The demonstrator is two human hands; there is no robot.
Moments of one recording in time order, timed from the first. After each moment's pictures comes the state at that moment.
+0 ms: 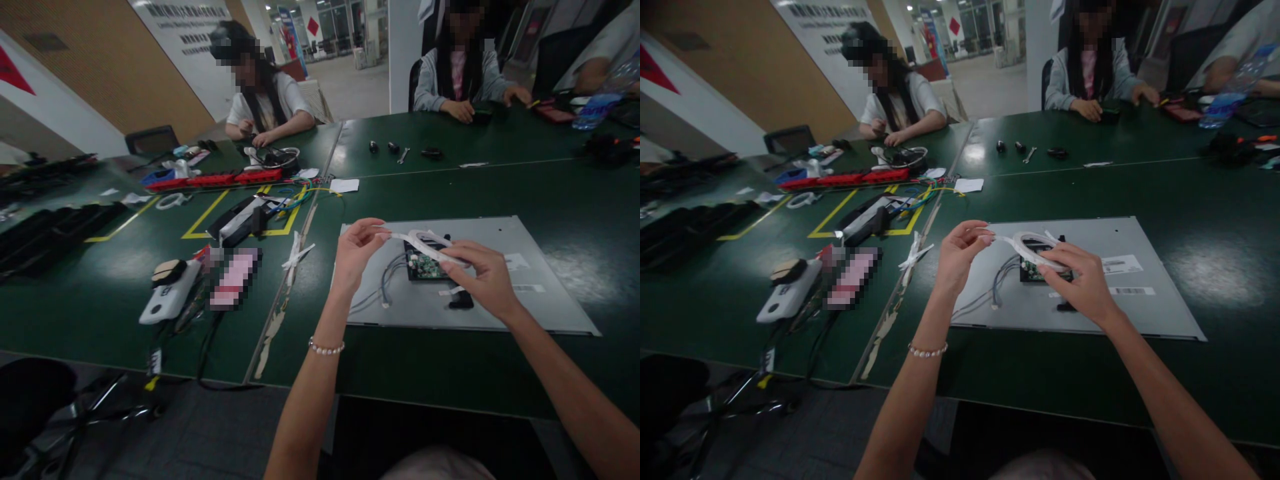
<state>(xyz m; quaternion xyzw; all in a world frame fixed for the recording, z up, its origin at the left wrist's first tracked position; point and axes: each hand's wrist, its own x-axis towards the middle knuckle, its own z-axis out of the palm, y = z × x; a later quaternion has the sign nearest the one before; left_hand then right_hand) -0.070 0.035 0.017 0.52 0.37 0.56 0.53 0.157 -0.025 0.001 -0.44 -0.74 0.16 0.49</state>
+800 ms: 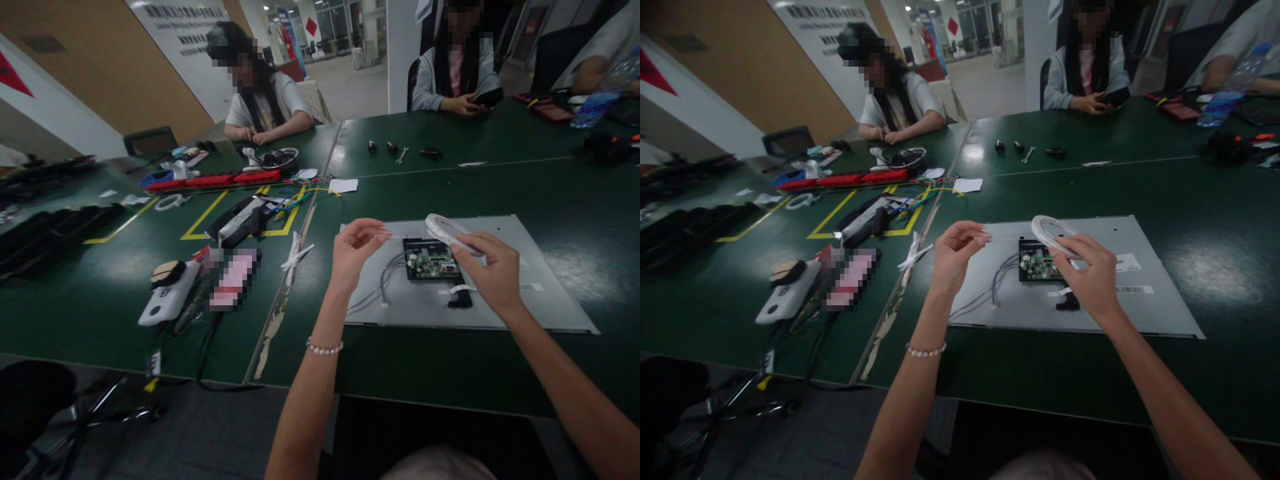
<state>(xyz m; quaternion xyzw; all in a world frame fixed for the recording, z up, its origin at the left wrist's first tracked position) -0.072 0.030 0.022 0.55 0.33 0.57 0.51 0.159 -0.020 -0.001 -0.51 -0.67 0.08 0.54</state>
